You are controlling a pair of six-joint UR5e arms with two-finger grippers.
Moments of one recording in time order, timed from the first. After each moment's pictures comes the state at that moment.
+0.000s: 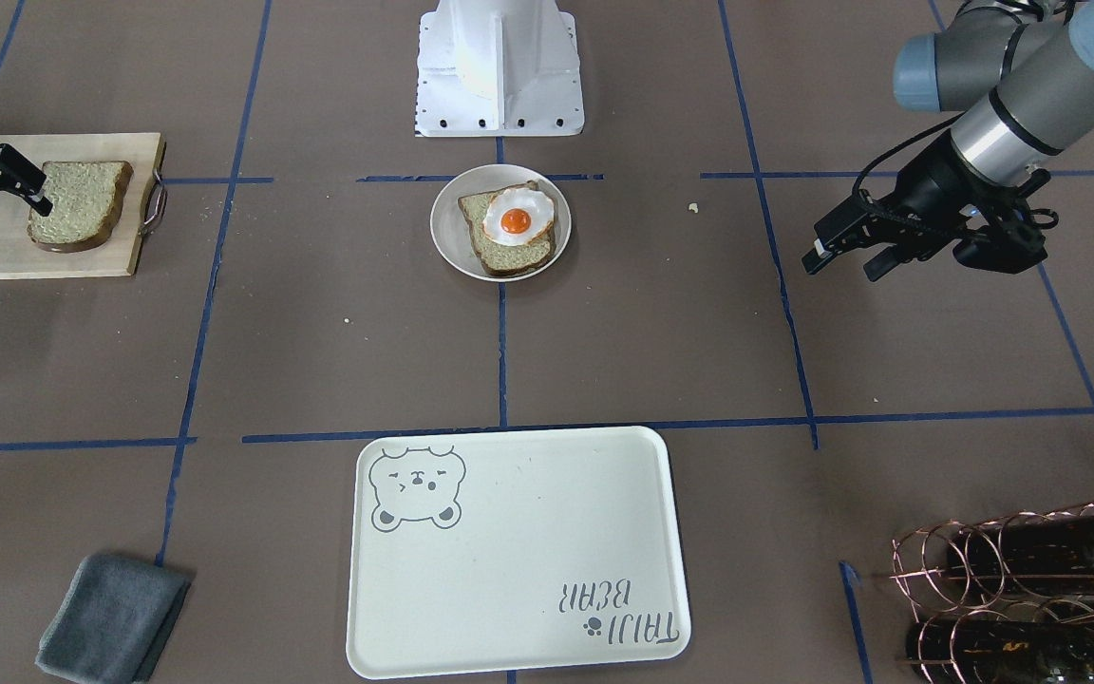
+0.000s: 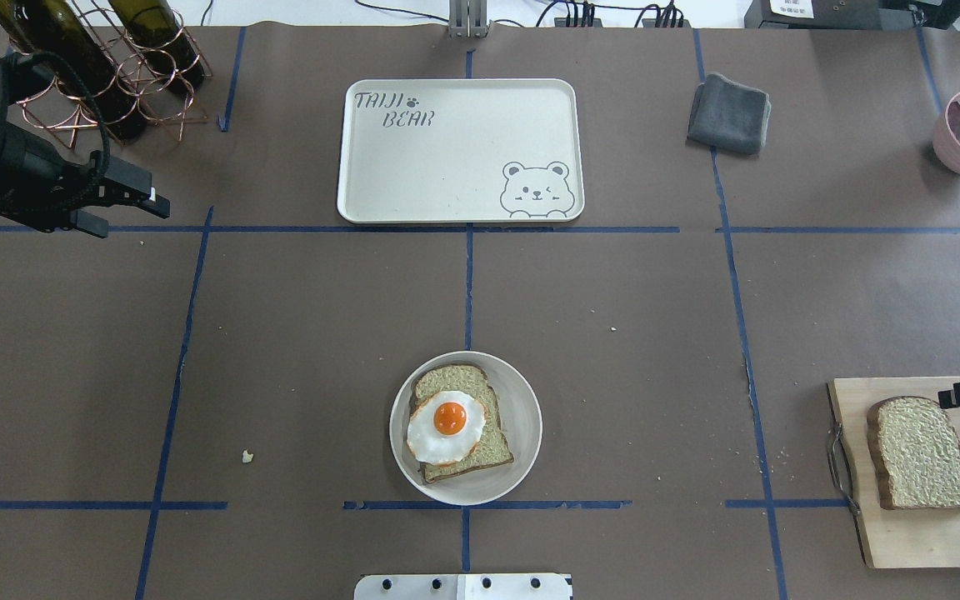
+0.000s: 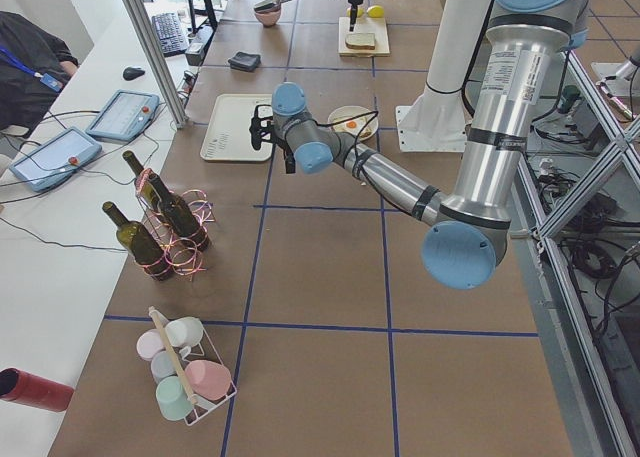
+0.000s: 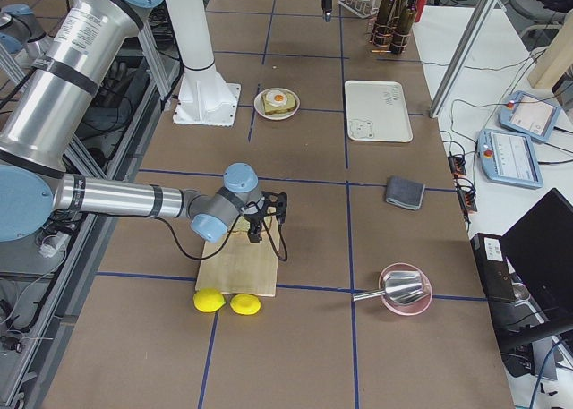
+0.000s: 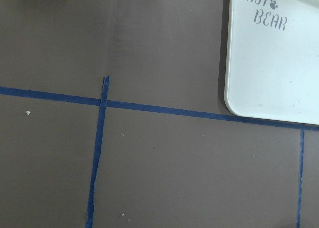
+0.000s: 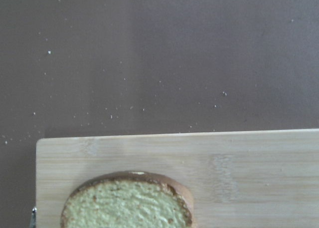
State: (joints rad) left arm -1.01 -1.77 -1.86 -2.06 -2.35 -1.16; right arm 0.79 -2.07 1.81 -0.54 2.06 1.08
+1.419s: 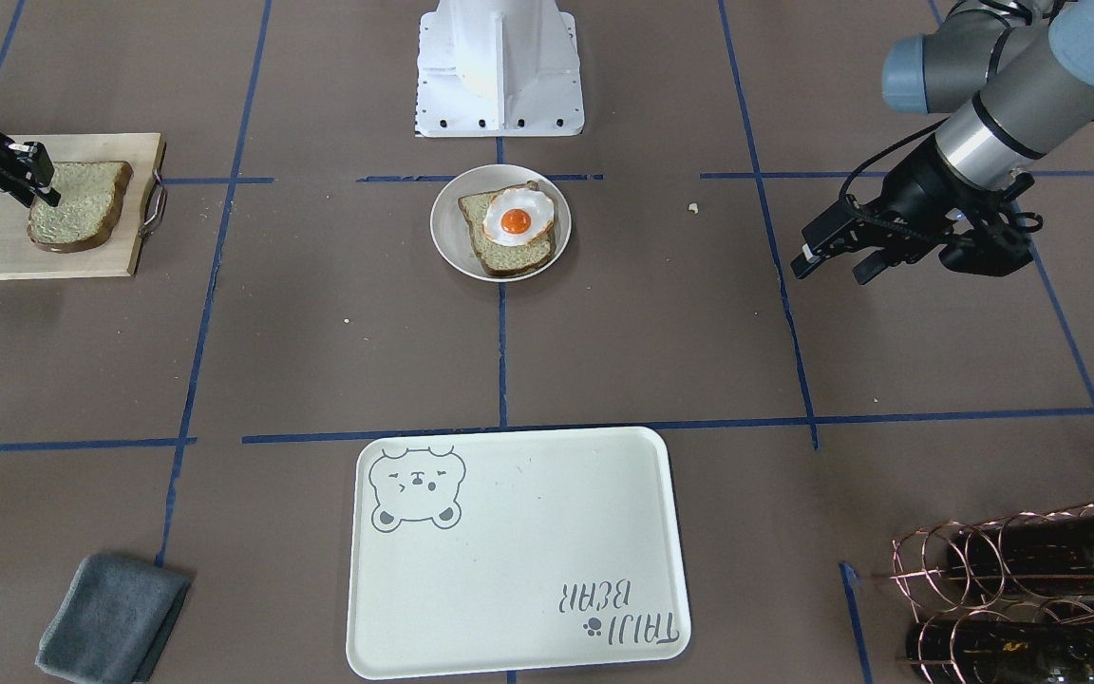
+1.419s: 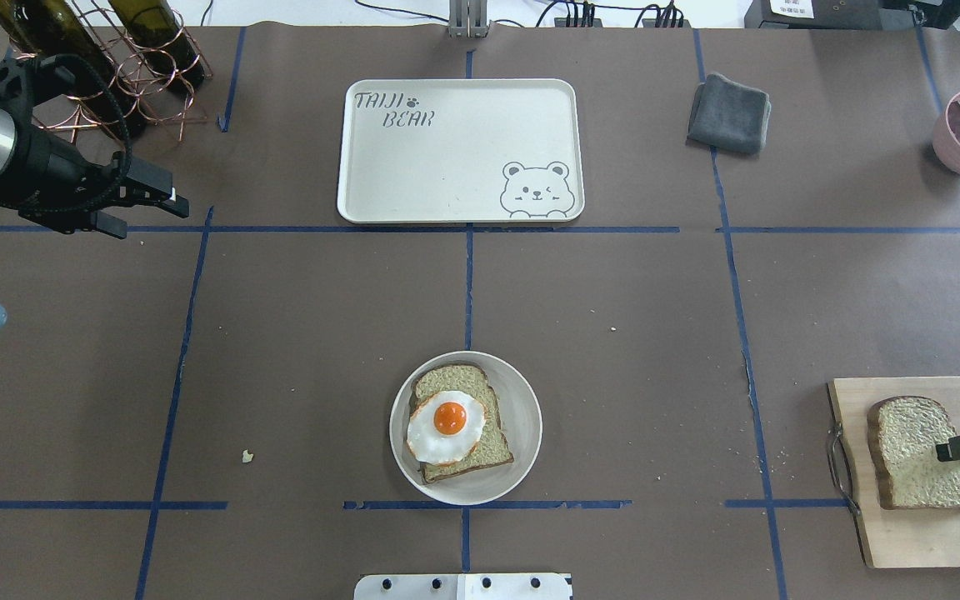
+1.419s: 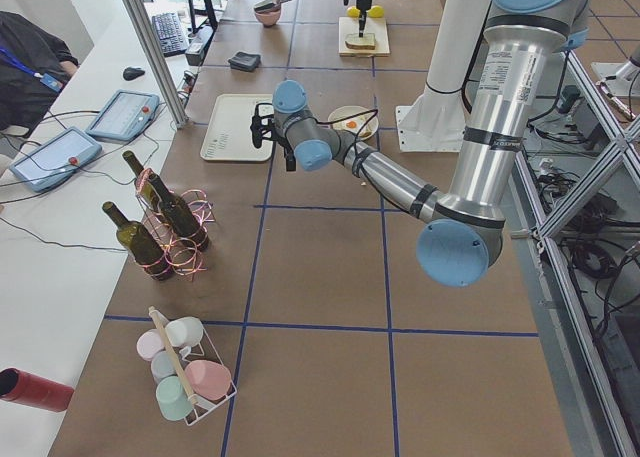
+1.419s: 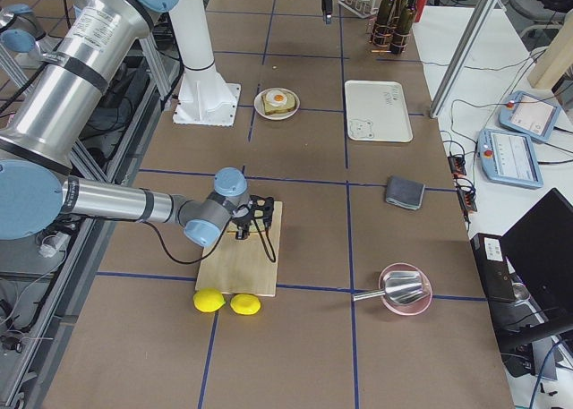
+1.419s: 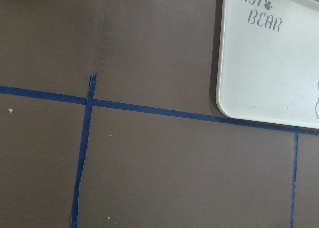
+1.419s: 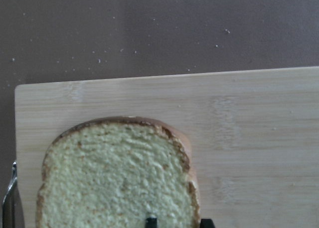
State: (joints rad) left arm -0.99 -1.78 -1.85 -2.06 -2.33 -1.18; right arm 0.69 -2.10 1.80 -0.49 2.04 1.15
